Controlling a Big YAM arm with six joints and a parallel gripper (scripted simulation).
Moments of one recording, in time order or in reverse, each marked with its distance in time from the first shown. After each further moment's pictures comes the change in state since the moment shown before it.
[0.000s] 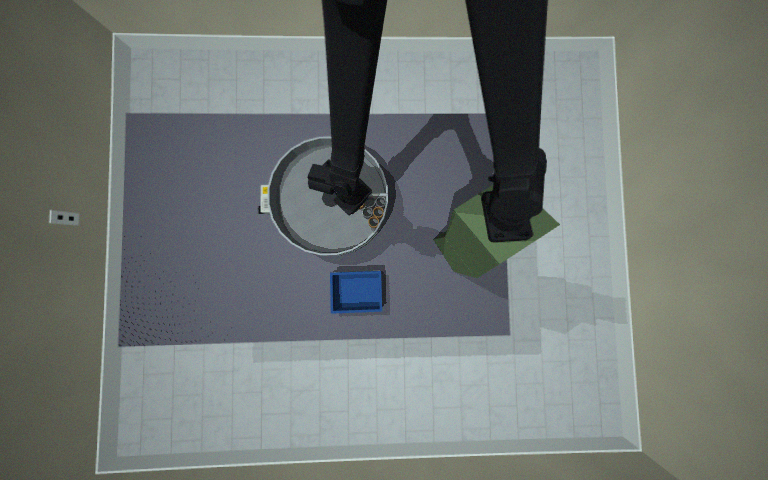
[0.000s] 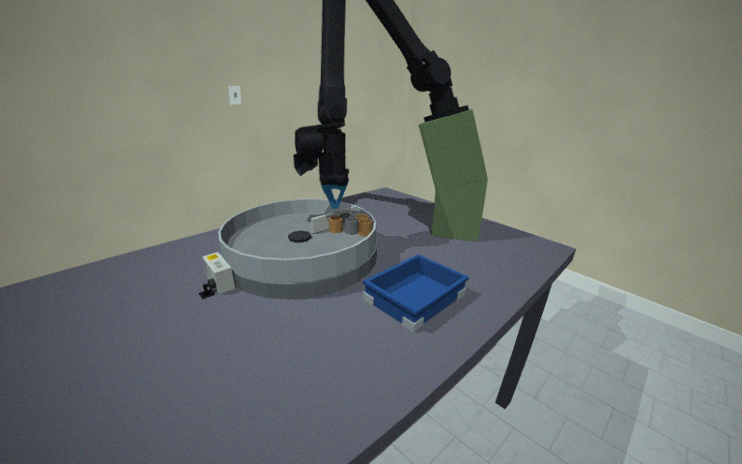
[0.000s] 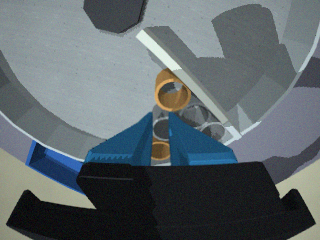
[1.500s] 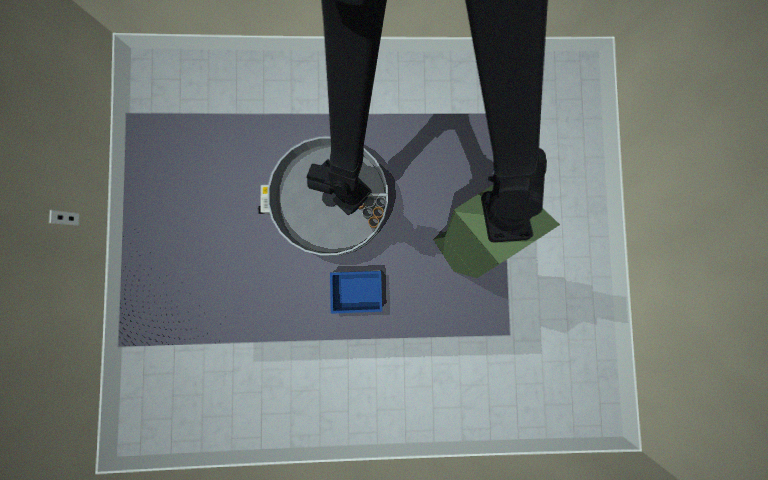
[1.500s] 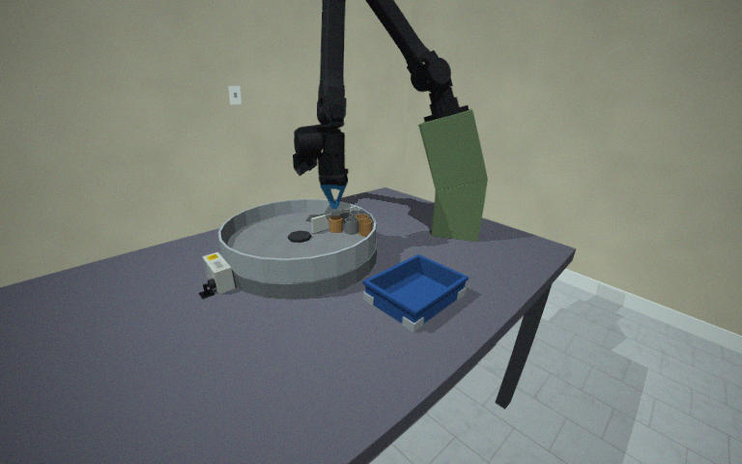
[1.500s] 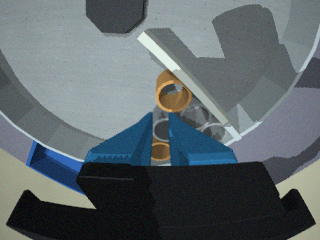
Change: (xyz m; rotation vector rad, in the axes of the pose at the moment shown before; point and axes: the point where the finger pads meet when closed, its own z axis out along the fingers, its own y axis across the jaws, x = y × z) arm -0.002 0.001 0.000 0.000 0.000 -0.001
